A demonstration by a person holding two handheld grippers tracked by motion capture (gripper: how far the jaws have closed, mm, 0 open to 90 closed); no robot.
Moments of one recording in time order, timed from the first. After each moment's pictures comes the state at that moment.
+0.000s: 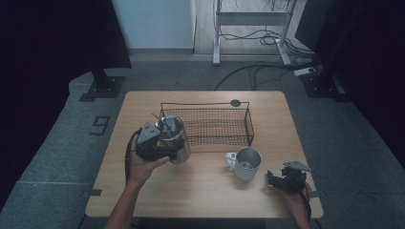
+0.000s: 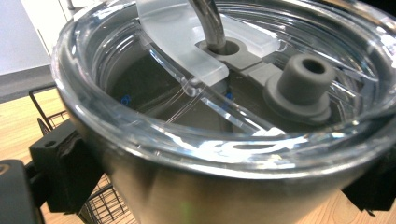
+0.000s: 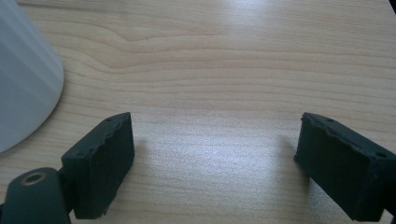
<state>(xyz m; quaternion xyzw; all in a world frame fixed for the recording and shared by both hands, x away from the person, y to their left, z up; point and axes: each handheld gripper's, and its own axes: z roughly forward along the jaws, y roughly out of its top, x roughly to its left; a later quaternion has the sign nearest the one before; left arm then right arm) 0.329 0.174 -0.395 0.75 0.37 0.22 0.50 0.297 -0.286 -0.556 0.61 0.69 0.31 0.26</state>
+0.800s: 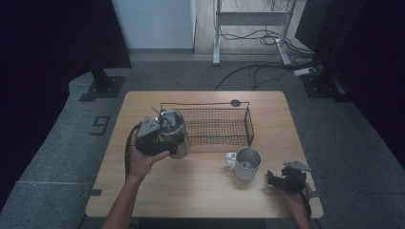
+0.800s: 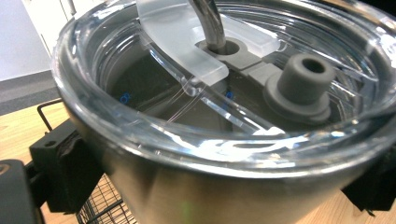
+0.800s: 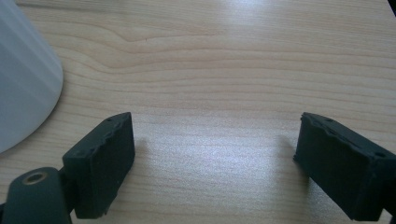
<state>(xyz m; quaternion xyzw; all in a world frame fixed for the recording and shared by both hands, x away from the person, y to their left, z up) 0.340 0.172 -0.384 0.75 0.37 0.23 0.50 0.297 -0.286 -0.556 0.61 0.69 0.31 0.26</state>
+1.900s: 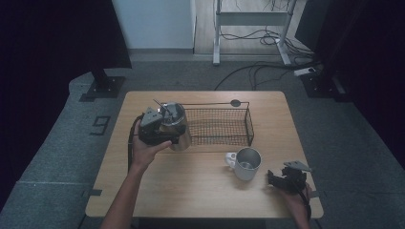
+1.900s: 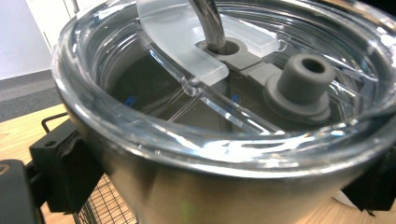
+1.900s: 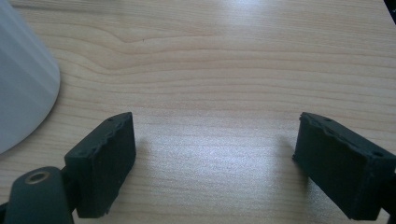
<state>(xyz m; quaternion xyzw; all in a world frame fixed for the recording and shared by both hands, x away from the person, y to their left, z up) 0.370 0.169 -0.382 0.75 0.38 0.23 0.49 0.297 -0.287 -0.556 0.61 0.68 0.31 0.26</state>
